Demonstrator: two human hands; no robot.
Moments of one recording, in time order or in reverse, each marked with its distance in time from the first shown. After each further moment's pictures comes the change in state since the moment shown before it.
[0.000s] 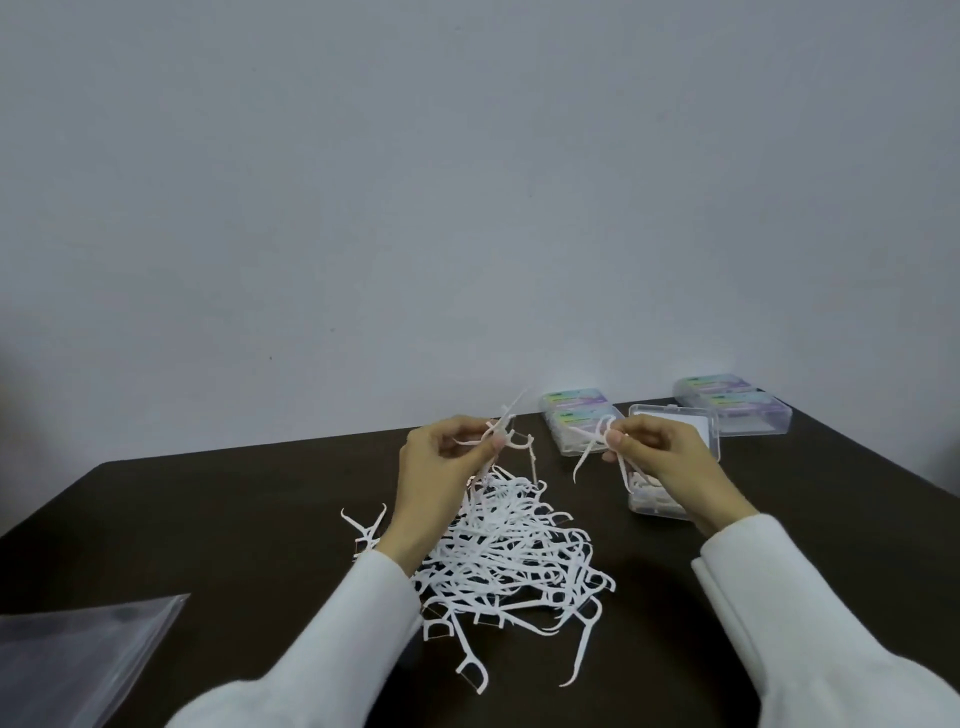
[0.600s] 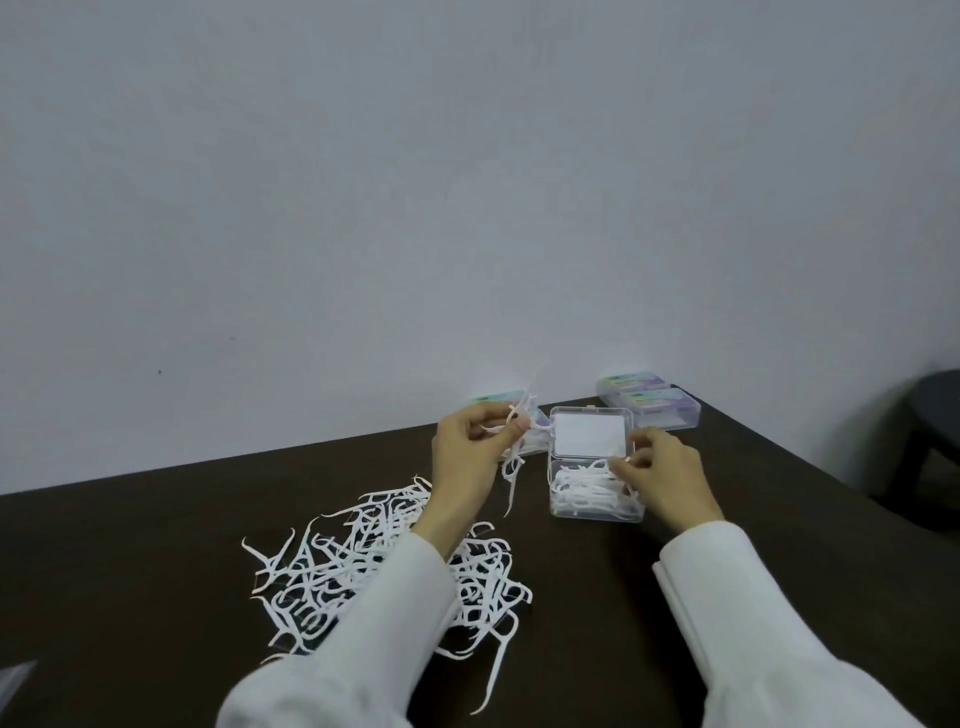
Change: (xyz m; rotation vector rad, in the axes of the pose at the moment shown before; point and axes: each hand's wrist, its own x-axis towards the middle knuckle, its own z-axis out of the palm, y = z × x) left_hand 0.025 -0.001 0.100 -0.118 -0.068 -0.061; right_hand -0.006 0.015 -0.056 -0.581 0.280 0.182
